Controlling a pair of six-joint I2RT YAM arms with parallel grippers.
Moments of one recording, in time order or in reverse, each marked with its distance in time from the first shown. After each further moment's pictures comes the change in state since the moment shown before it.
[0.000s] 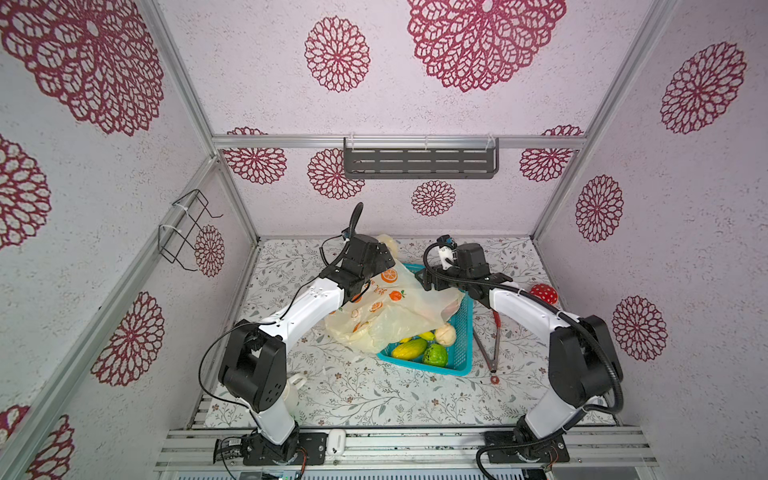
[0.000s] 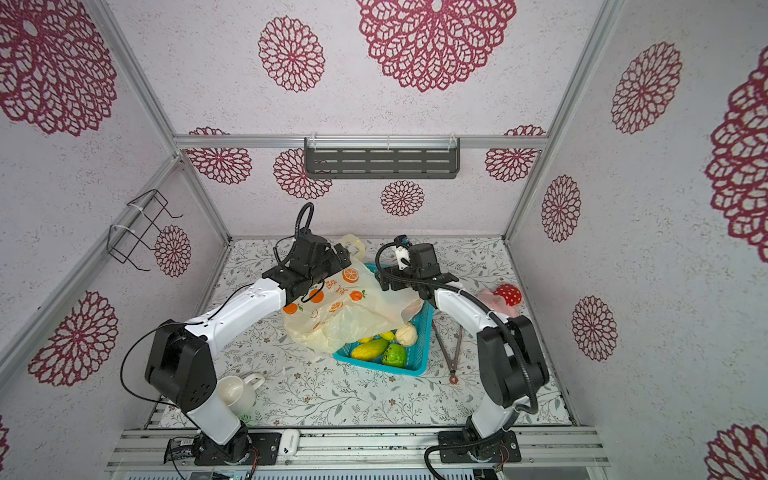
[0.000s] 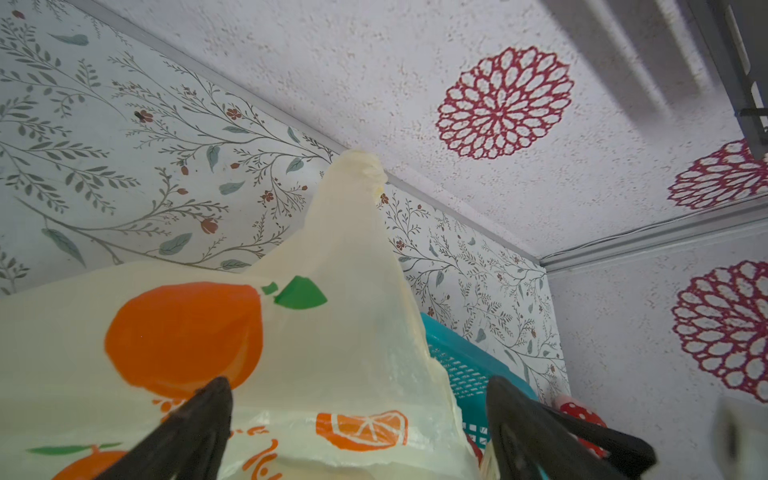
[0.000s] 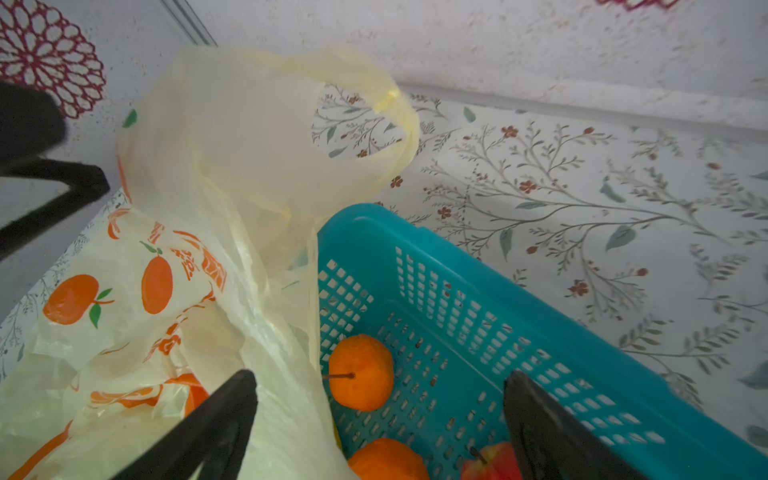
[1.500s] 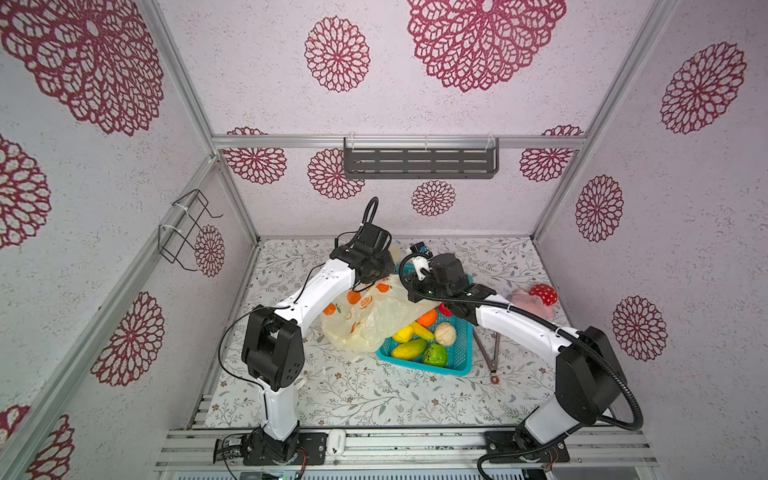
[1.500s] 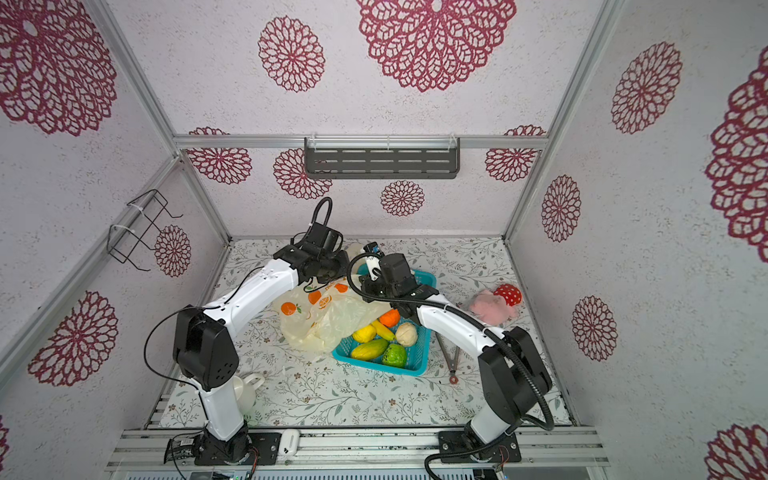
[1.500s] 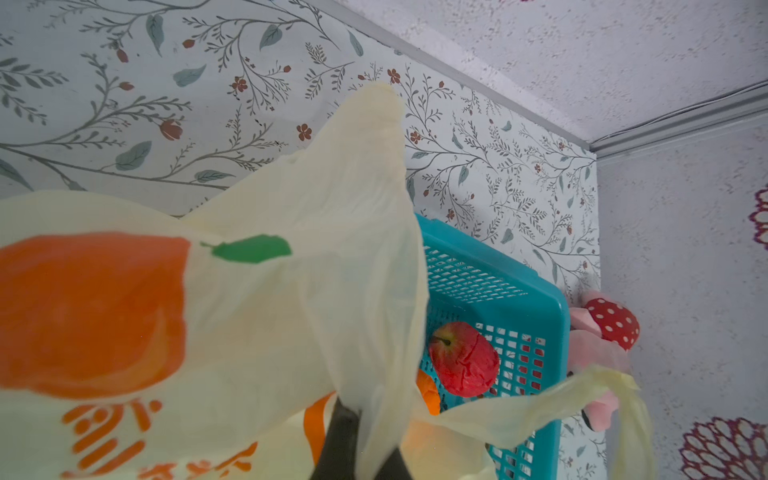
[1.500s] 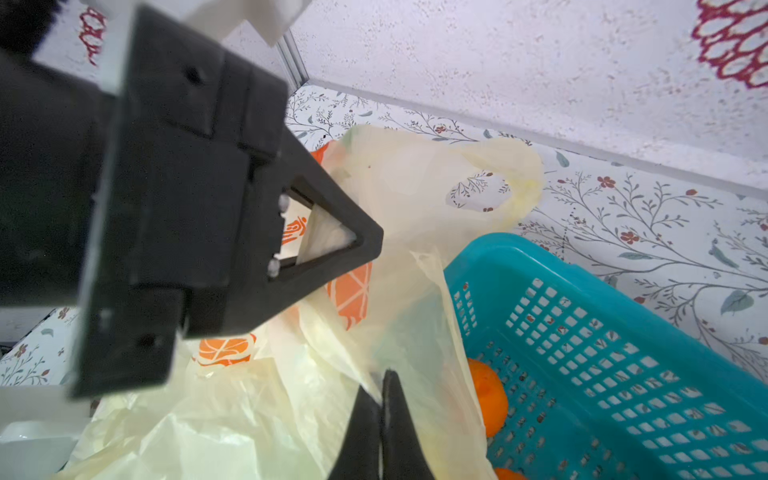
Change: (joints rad) left arm 0.018 0.162 0.299 -0.396 0.202 0.081; right arm 0.233 -0.120 -0.081 0.126 0.163 0.072
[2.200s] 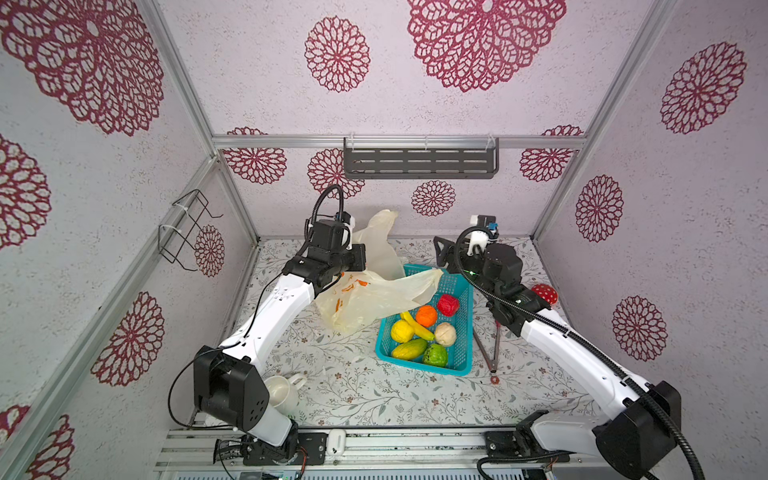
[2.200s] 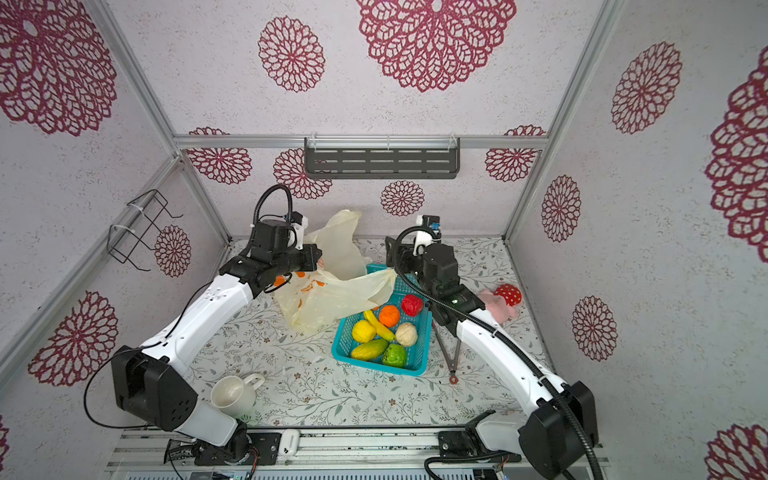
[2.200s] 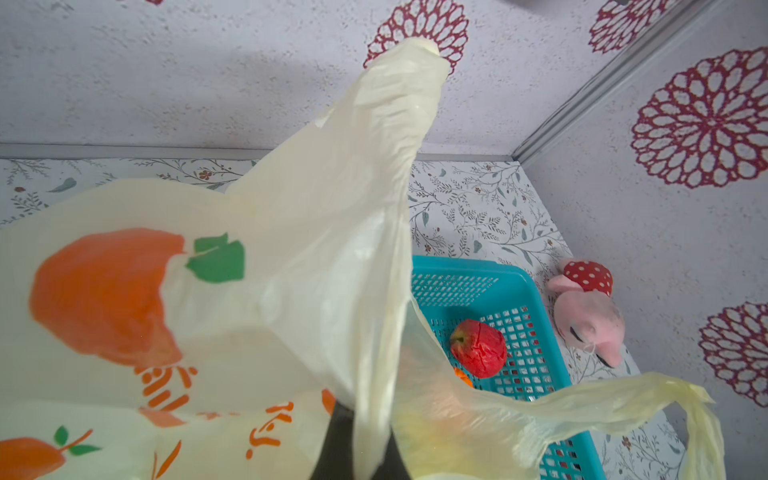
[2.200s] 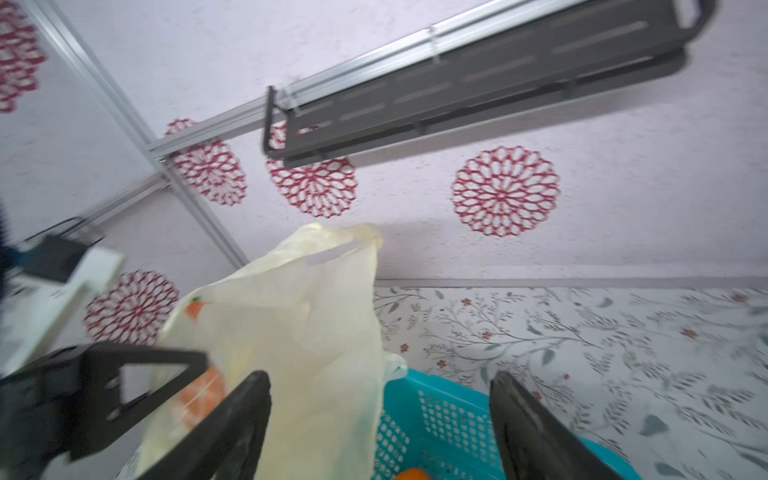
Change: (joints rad) left arm 0.146 -0.340 -0.262 0.204 0.146 0.465; right arm -0.170 -0.313 -0.048 0.076 0.246 0.209
